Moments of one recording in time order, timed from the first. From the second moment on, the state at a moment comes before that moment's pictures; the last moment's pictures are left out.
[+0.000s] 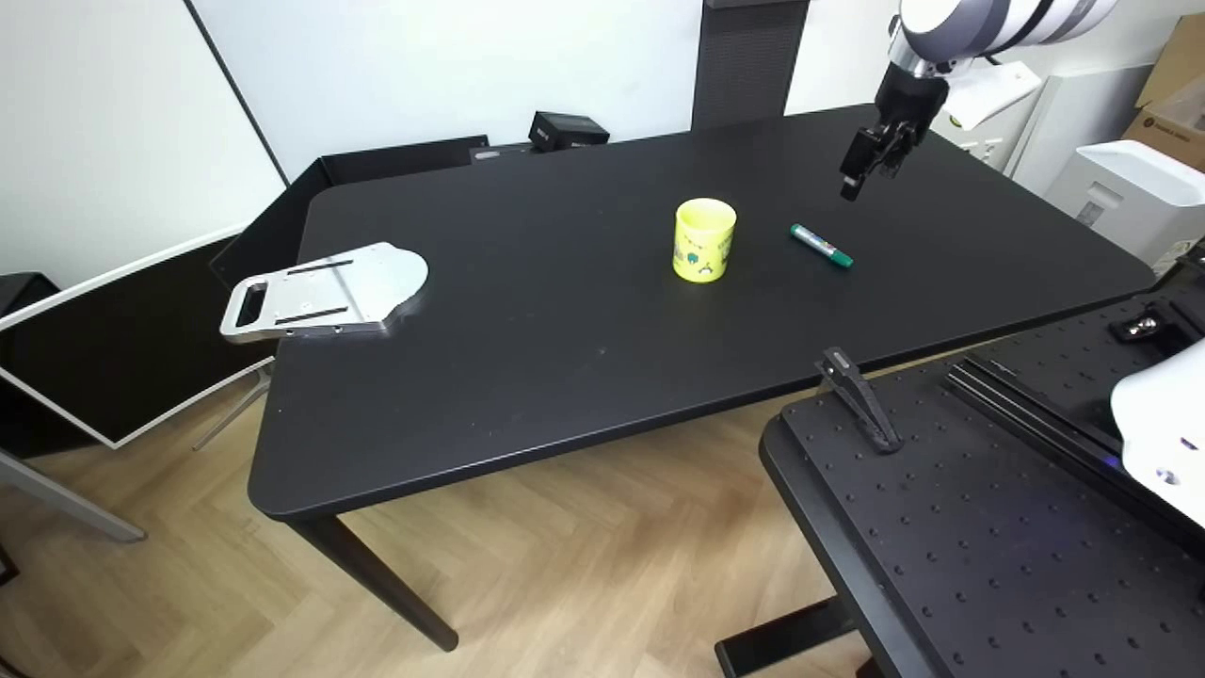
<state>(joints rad) -0.02 0.31 0.02 -2.63 0.05 3.03 -0.39</state>
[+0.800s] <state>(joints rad) -0.03 0.56 0.02 -2.50 -0.04 3.09 -0.31</state>
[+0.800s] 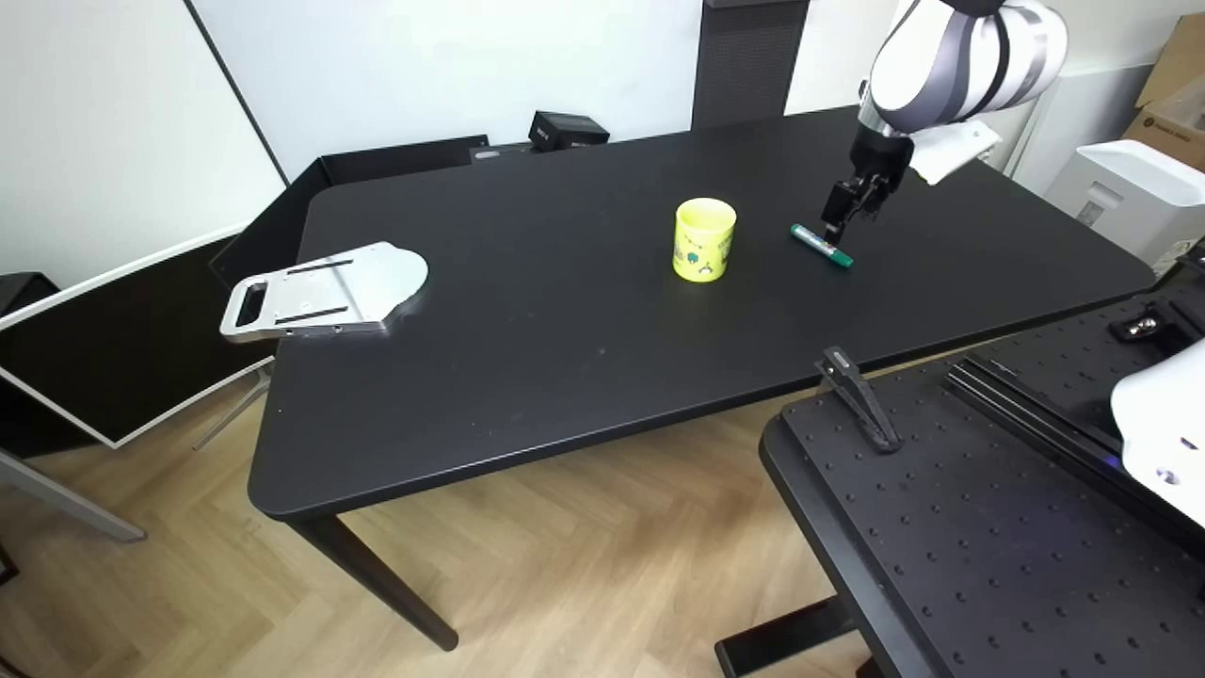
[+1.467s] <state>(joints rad) 0.03 0.70 -0.03 -2.41 -0.04 3.09 -0.23</state>
